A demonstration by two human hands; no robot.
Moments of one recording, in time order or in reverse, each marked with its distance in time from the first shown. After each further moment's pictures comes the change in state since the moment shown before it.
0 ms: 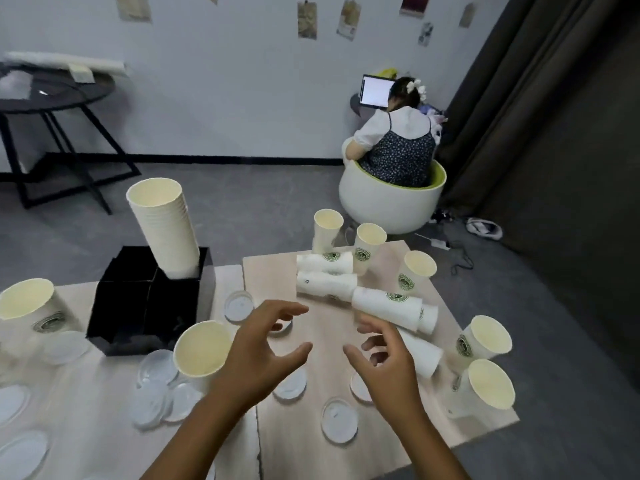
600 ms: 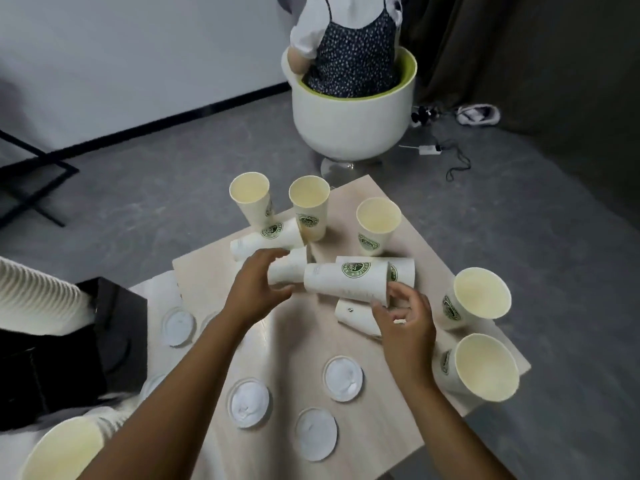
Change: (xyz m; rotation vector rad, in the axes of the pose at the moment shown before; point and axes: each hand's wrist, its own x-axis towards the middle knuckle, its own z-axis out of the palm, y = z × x) left_hand 0.185 -0.106 0.158 0.351 -0.344 -0.136; right_hand 0.112 0.135 -0.072 0.037 0.453 0.250
